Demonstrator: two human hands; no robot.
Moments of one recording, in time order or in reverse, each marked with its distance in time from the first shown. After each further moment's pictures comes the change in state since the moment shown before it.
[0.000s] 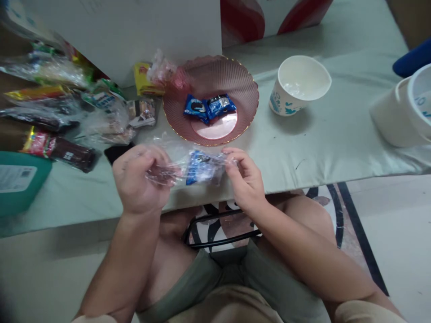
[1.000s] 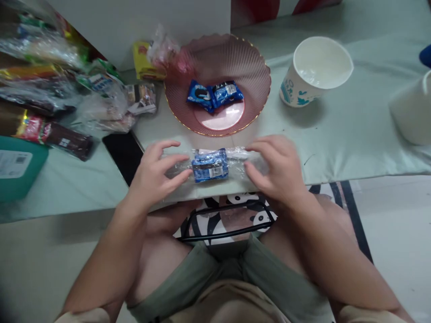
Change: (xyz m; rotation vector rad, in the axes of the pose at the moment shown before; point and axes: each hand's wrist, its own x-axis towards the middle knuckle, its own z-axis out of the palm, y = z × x) left_hand -0.006 -0.025 -0.070 1.241 -0.487 0.439; right_hand 0.029 -0.036 -0.061 -0.937 -0.260 -0.531
